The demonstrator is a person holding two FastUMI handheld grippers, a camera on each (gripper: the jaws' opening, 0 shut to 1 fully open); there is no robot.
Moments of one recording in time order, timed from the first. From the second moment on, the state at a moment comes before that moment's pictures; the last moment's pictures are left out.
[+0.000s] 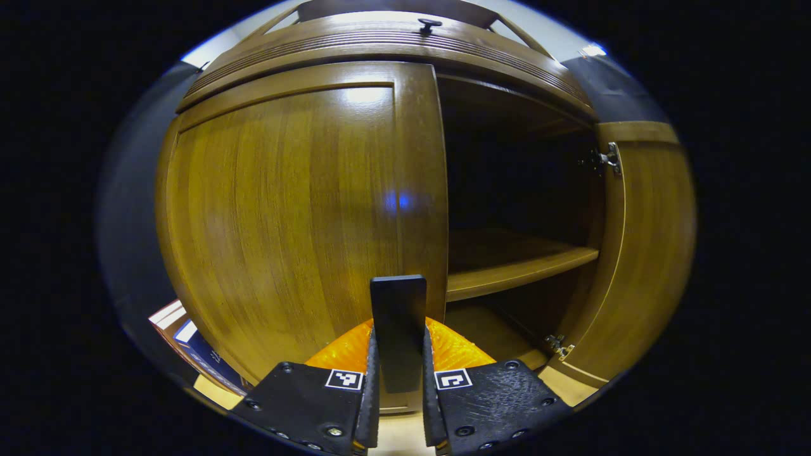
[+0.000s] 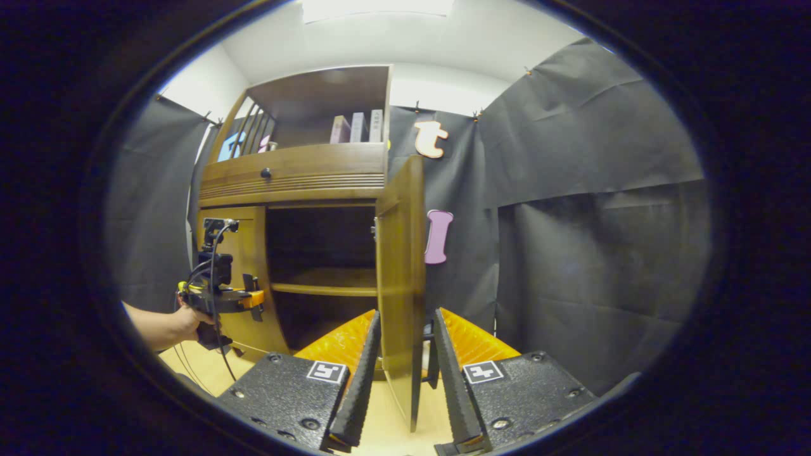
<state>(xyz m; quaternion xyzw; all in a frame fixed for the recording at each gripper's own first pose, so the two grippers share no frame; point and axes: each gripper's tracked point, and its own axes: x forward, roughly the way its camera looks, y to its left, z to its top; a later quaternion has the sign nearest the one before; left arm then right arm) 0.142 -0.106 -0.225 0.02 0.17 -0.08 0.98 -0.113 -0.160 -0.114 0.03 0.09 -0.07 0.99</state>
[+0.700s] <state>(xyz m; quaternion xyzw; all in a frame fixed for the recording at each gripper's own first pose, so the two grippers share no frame) 0.089 -0.093 -0.215 0.01 0.17 -0.09 0.98 -0.098 -0.113 -0.113 0.02 0.09 -0.02 1.00</state>
